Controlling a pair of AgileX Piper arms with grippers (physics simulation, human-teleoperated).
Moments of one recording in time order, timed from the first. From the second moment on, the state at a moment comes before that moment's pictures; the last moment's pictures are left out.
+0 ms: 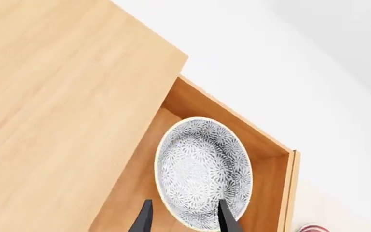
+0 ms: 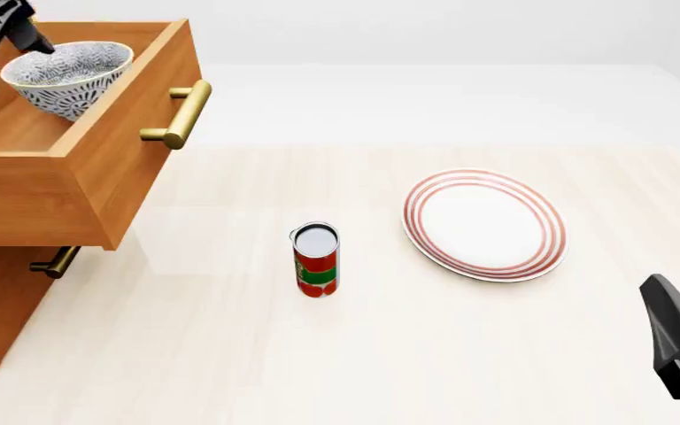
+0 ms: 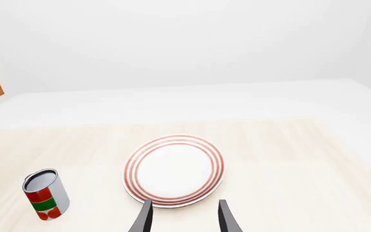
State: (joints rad) left arm 0.12 1.35 -1.30 0.62 -0.53; right arm 0.03 0.02 -0.04 0.09 0.06
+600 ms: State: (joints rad) left arm 0.03 1.16 -1.49 0.79 -0.53; right arm 0.03 0.02 -0.04 0.09 0.06
